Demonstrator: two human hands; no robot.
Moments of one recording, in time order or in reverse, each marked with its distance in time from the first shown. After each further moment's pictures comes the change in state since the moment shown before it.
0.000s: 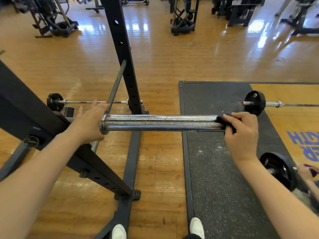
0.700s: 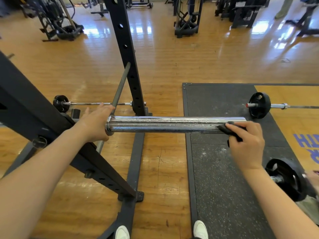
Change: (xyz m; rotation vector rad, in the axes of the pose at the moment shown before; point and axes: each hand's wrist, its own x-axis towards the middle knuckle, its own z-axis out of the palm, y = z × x) left_hand 0.001 0.006 -0.012 0.055 -0.107 -0.014; right_hand -0.014 0.000 -0.006 0.059 0.018 0.001
